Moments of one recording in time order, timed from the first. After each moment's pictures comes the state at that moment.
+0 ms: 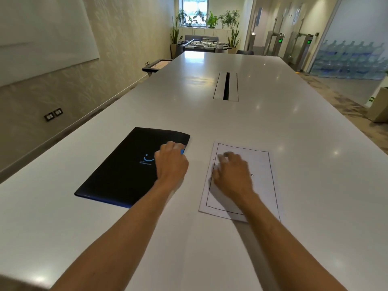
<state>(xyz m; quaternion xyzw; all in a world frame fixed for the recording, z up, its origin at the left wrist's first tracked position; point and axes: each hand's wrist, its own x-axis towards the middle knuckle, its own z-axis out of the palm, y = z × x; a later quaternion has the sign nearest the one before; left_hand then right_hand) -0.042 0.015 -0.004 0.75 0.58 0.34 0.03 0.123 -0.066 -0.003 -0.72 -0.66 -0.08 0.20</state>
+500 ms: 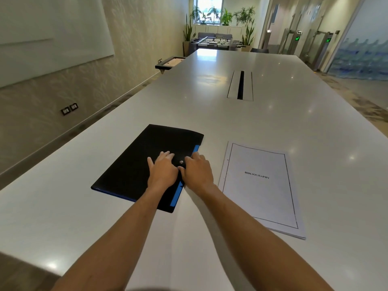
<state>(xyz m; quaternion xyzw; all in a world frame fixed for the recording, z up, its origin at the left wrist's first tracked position) -0.106 0.026 -0.030 0.73 0.63 0.21 0.15 0.012 -0.001 -0.036 -0.66 -0.71 -0.03 0.26</state>
